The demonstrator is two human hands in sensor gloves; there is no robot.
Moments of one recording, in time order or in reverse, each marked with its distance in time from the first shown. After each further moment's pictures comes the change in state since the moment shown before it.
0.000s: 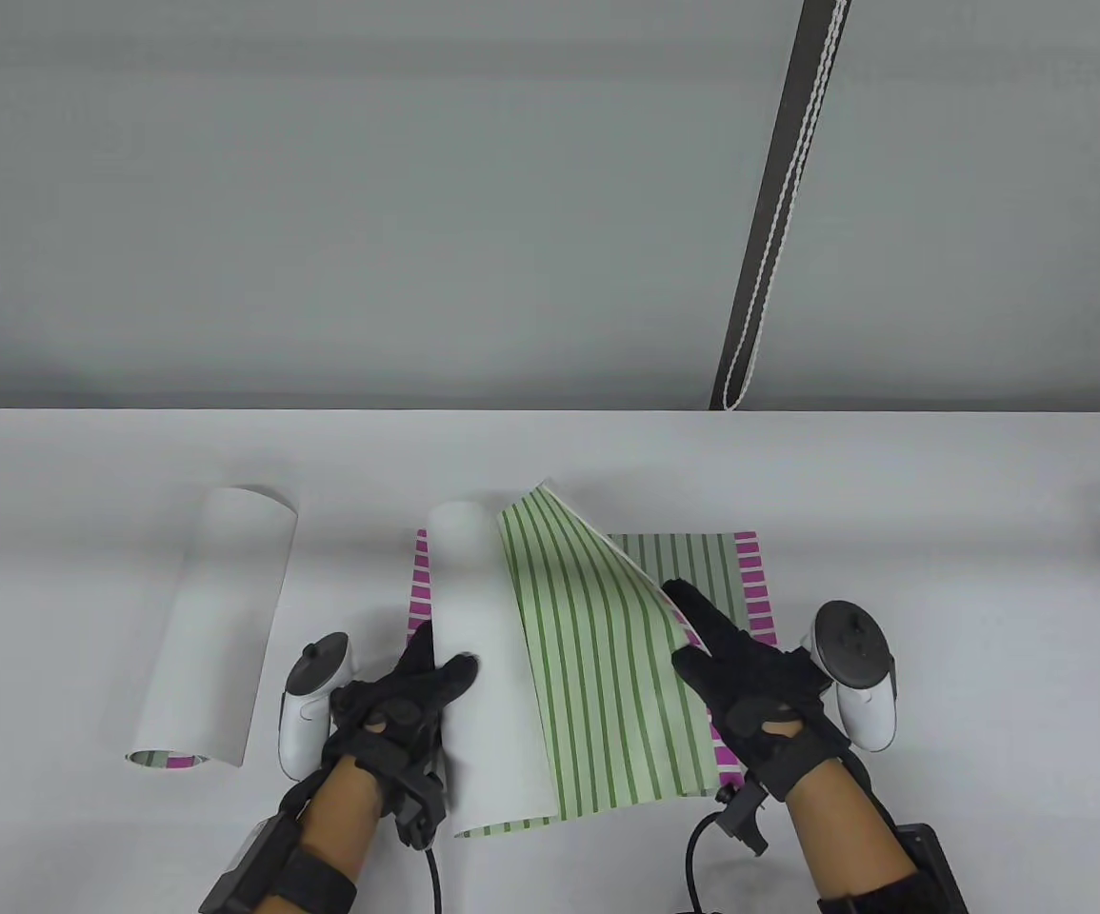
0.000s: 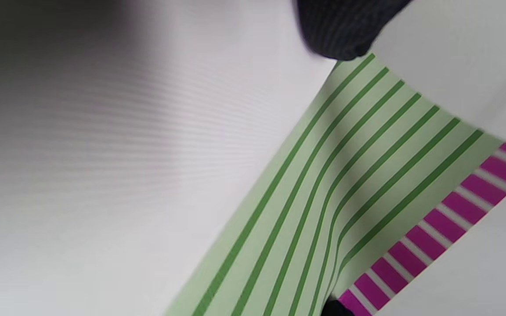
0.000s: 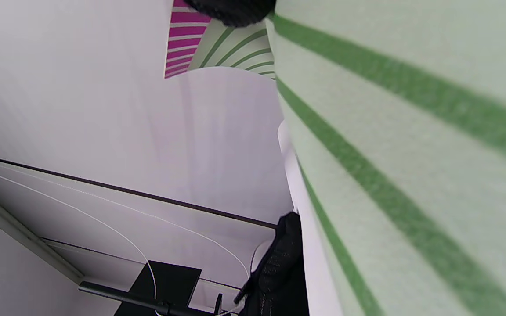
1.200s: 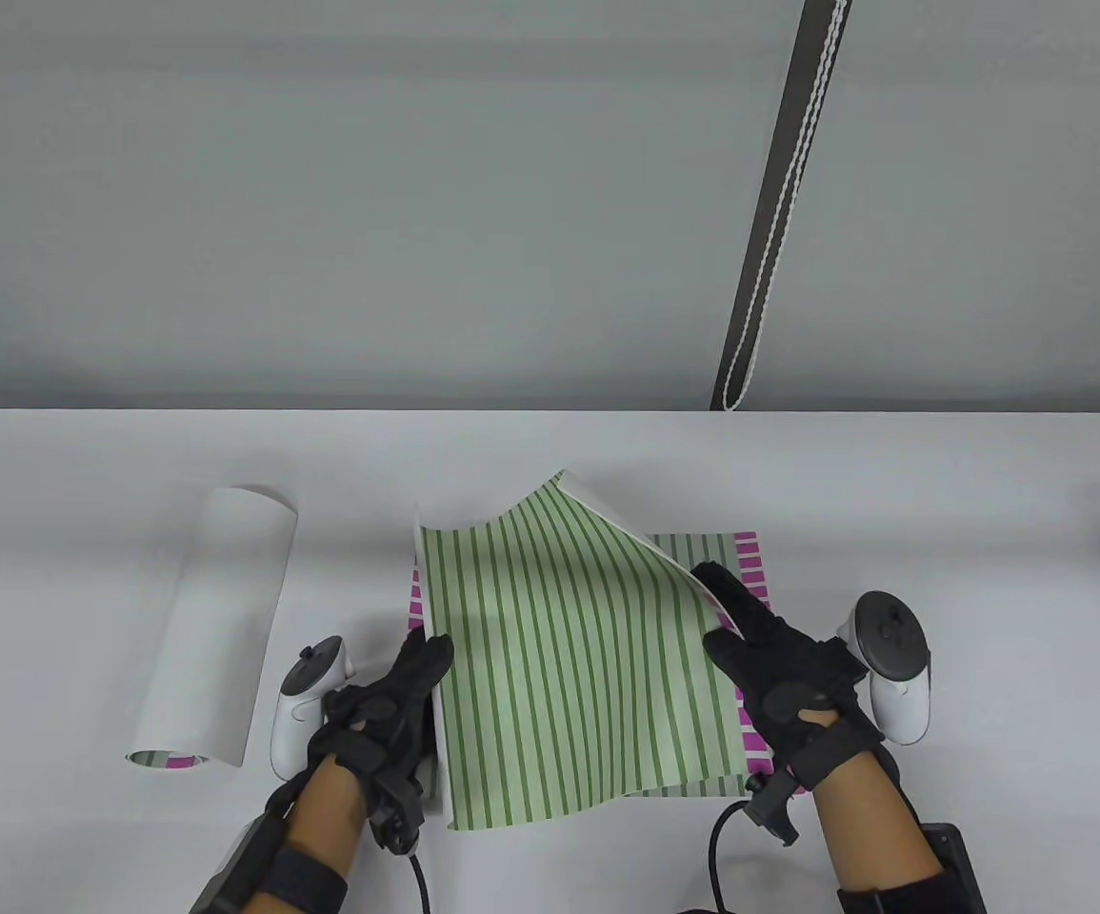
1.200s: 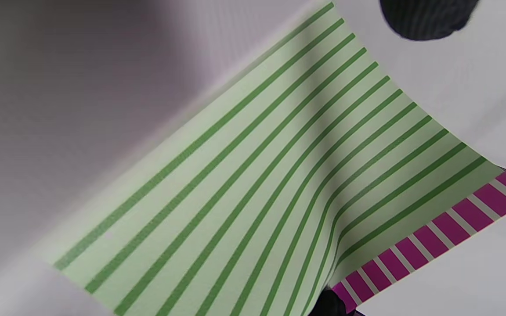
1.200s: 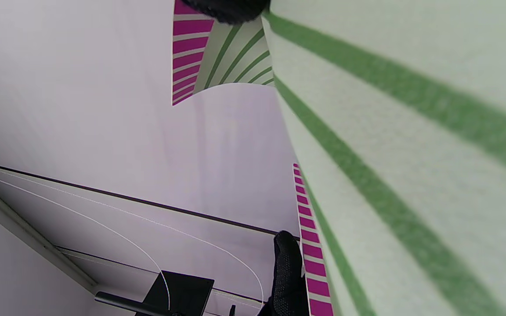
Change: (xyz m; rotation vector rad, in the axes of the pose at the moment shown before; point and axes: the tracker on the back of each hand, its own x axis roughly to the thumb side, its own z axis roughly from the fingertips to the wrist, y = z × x) left_hand -0.005 0.003 0.003 -0.081 0.039 0.056; right_hand 0.011 -0.021 0.006 -0.020 -0.030 -0.019
